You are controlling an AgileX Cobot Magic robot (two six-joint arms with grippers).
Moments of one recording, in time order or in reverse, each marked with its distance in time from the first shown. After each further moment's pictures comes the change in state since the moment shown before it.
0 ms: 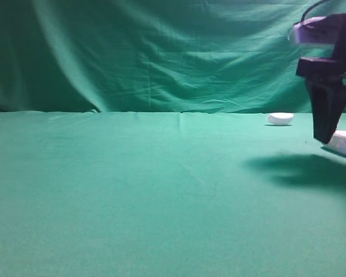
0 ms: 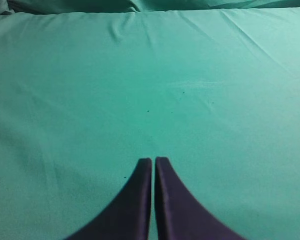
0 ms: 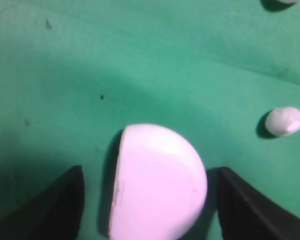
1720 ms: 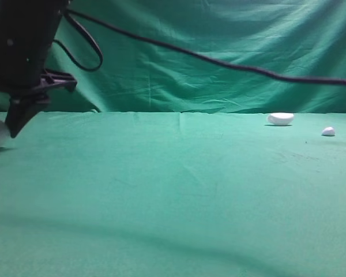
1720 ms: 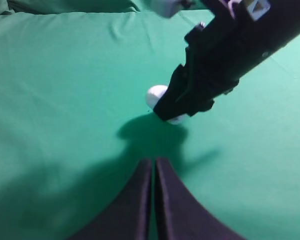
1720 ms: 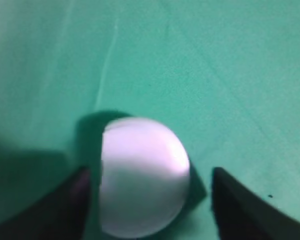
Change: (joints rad) left arm 0.000 0.000 0.000 0.000 0.000 0.000; right arm 0.721 0.606 -1.039 0.071 0.032 0.024
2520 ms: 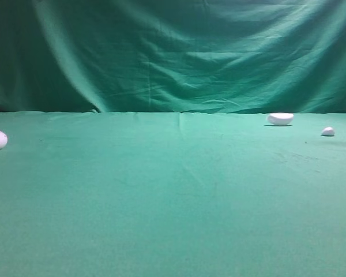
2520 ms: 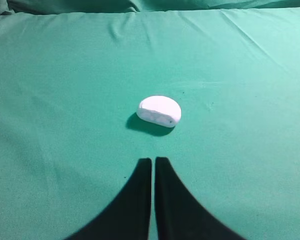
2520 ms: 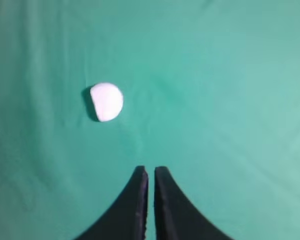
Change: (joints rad) left arm 0.000 0.000 0.000 0.000 0.000 0.000; right arm -0.150 -0.596 0.087 -0.050 0.512 0.190
